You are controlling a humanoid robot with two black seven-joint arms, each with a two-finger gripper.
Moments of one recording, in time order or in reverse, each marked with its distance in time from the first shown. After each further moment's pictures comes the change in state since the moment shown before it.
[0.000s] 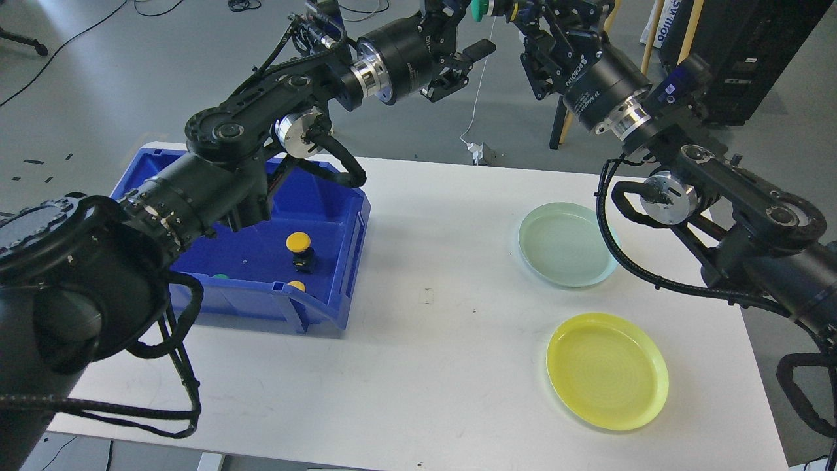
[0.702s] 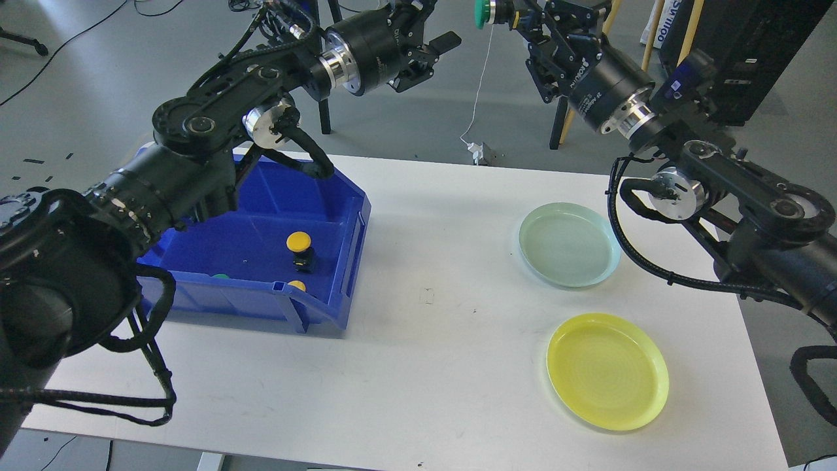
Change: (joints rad) left arm 0.005 0.092 0.000 -0.010 0.091 0.000 -0.009; right arm 0.026 -0.062 -0.041 -0.042 -0.002 0.001 -0.018
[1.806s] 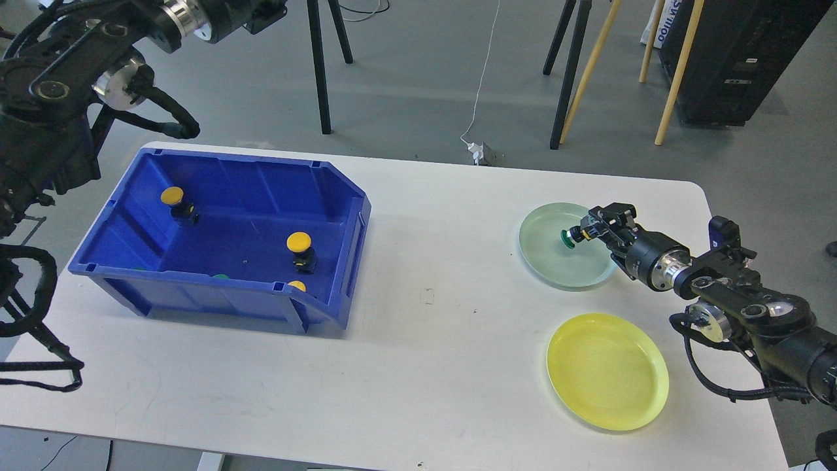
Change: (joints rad) left arm -0.013 0.278 0.001 0.020 0.194 0.000 -0.083; right arm -0.190 0.062 -0.426 -0.494 0.013 0.000 -0.031
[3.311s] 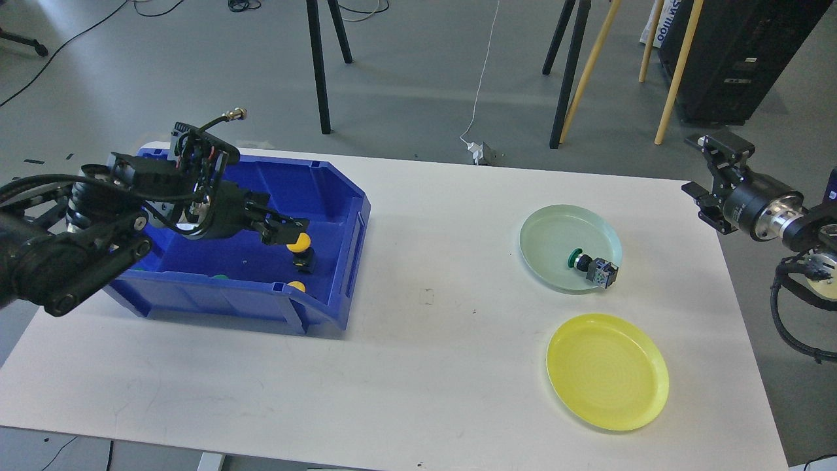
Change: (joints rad) left arm 0.350 0.207 0.109 -0.490 1.302 0.000 0.030; right arm 0.059 -0.238 0.177 0.003 0.024 0.220 -0.009
